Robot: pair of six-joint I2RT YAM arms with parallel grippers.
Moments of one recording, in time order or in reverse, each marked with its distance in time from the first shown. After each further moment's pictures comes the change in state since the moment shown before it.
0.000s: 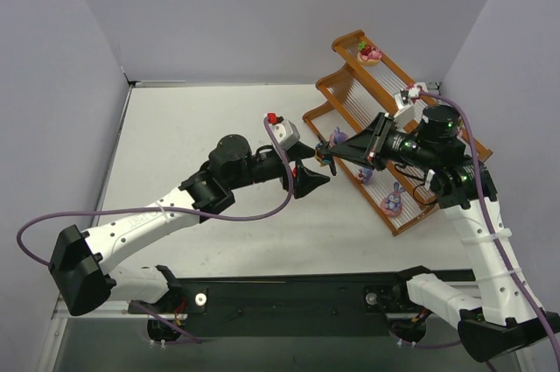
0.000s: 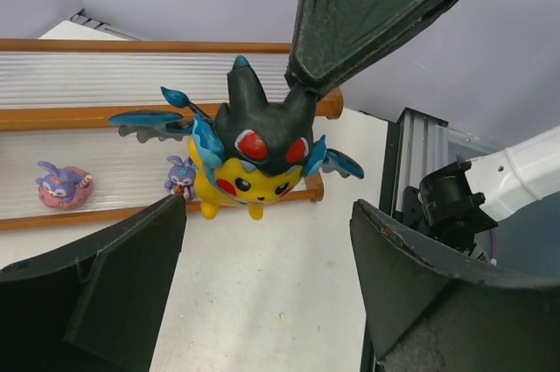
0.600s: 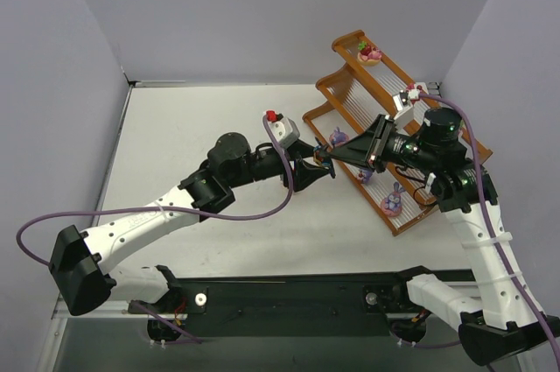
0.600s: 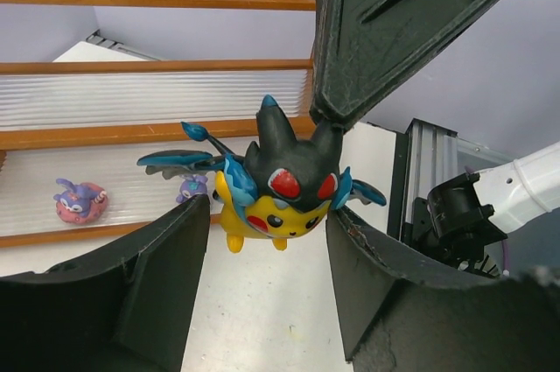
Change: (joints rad) left arm -0.003 0.002 0.020 0.005 -0.022 0.023; right arm 0.000 -0.021 -0.026 0.034 -0.047 0.013
